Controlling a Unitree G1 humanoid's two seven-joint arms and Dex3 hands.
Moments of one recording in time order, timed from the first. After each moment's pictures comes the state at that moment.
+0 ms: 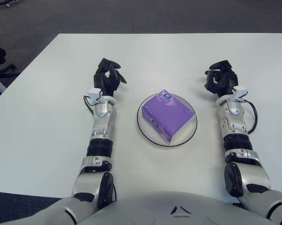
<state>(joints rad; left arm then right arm) -0.35 -0.08 0.15 0.35 -0.13 -0.29 0.10 -0.44 -0.16 -0.23 0.58 0.13 -0.35 0.00</state>
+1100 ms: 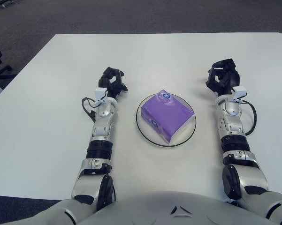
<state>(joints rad) -0.34 -0.07 0.14 0.30 -0.06 -0.06 0.17 -0.43 -0.14 -0.20 0.53 0.12 -0.37 -0.09</state>
